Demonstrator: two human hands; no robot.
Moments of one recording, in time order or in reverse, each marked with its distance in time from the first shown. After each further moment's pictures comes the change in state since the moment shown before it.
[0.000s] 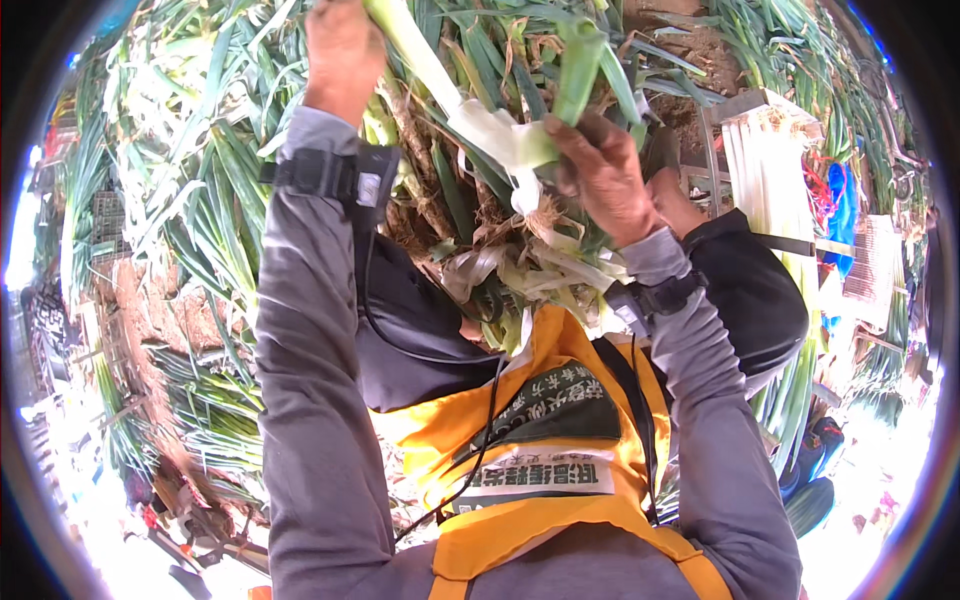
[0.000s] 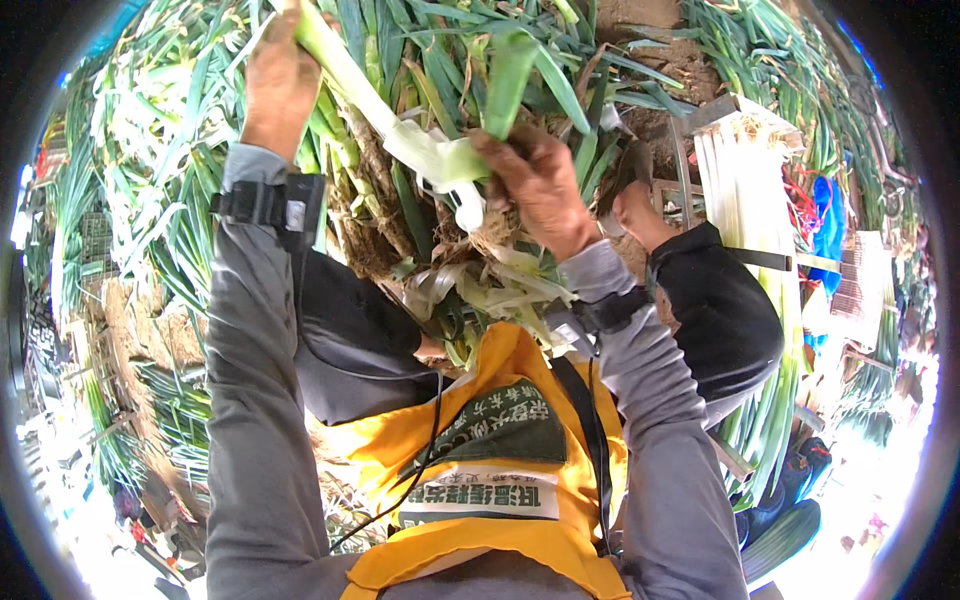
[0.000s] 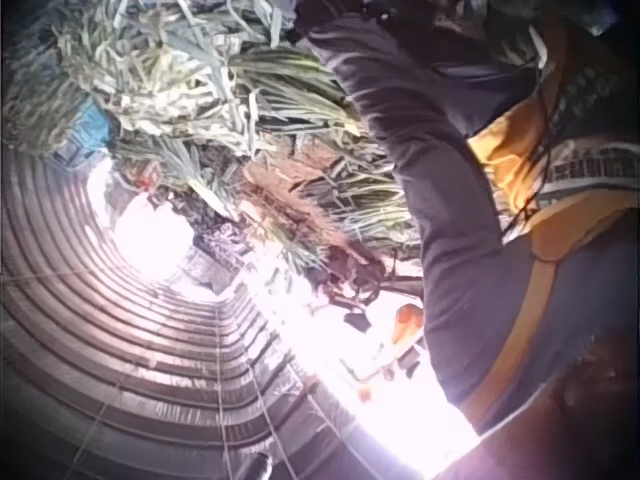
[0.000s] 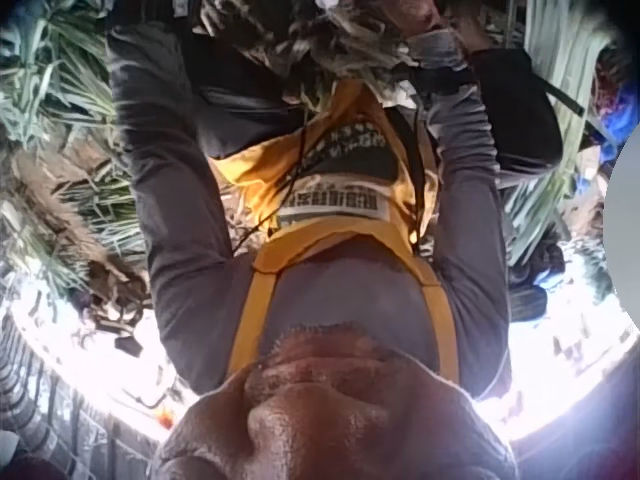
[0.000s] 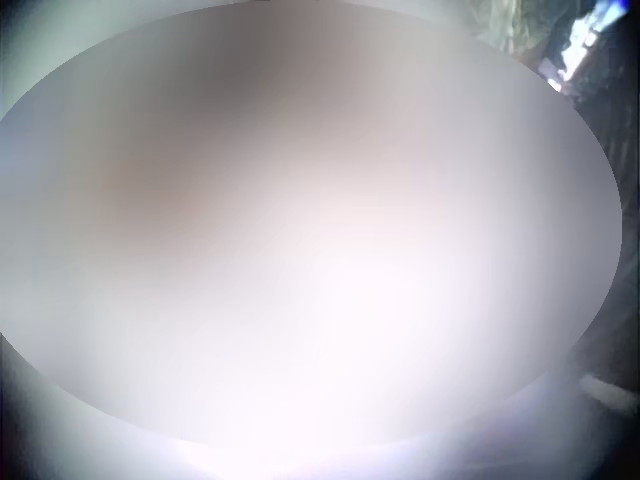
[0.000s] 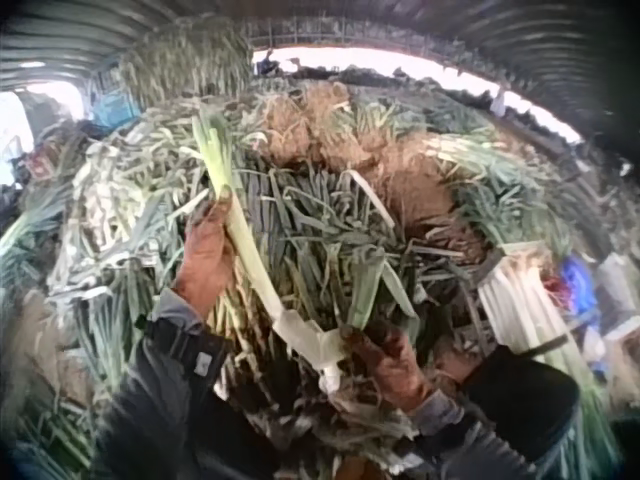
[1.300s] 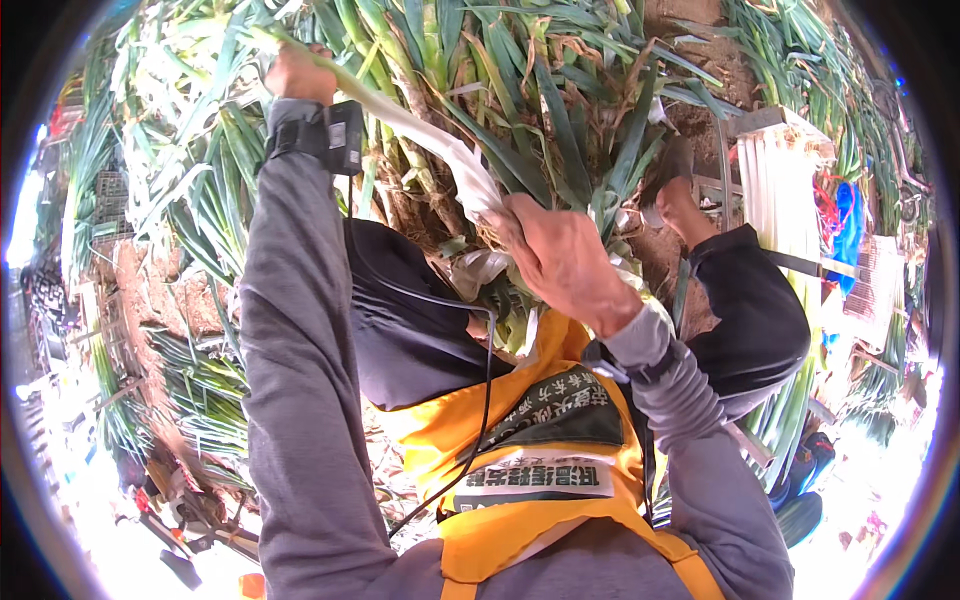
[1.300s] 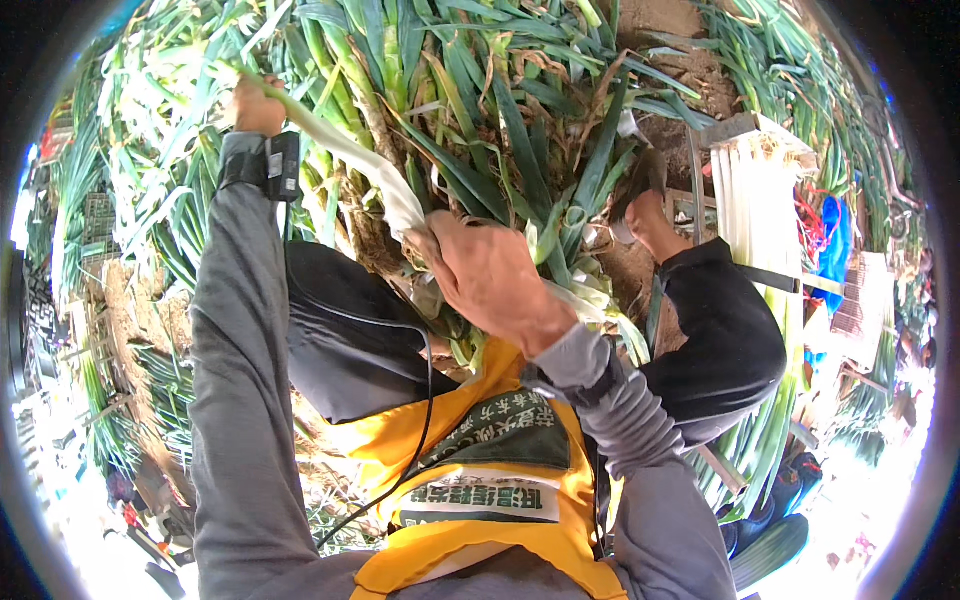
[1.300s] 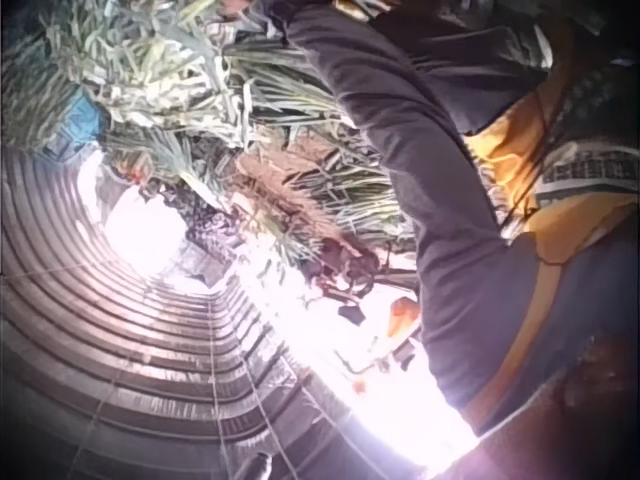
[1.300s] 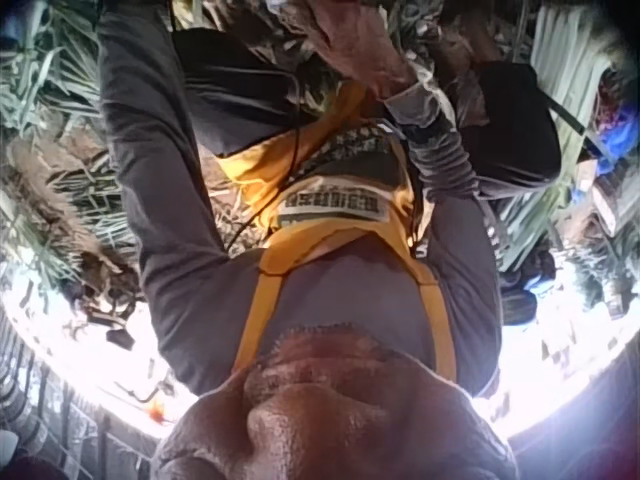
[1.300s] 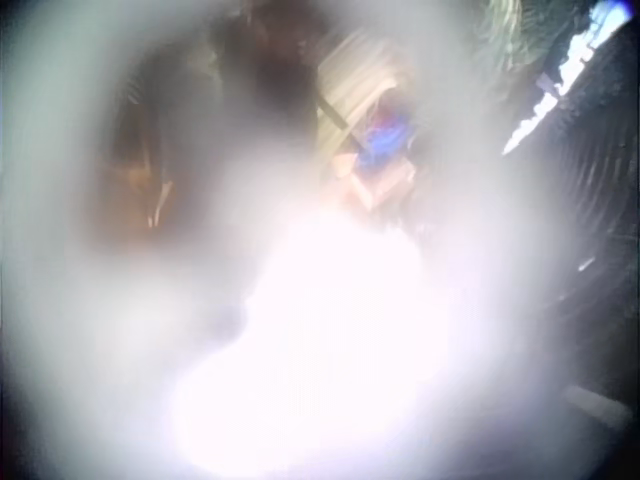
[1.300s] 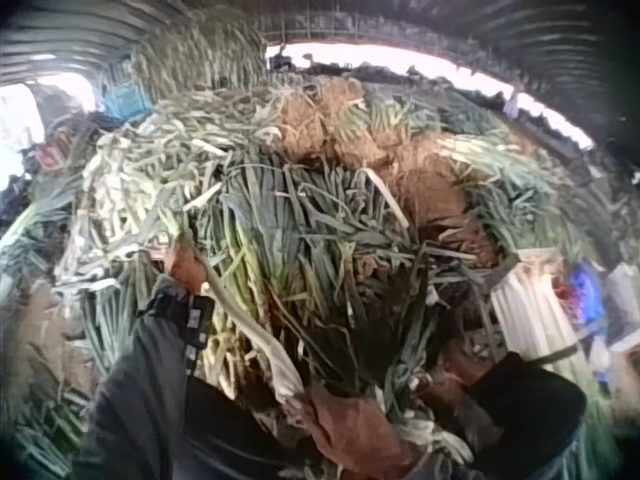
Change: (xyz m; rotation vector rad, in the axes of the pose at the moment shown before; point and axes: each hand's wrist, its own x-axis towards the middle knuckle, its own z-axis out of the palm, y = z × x) left_hand 0.041 -0.023 -0.158 0.084 0.811 -0.069; right_hand -0.053 -0.009 0.073 -1.084 -0.218 -0.373
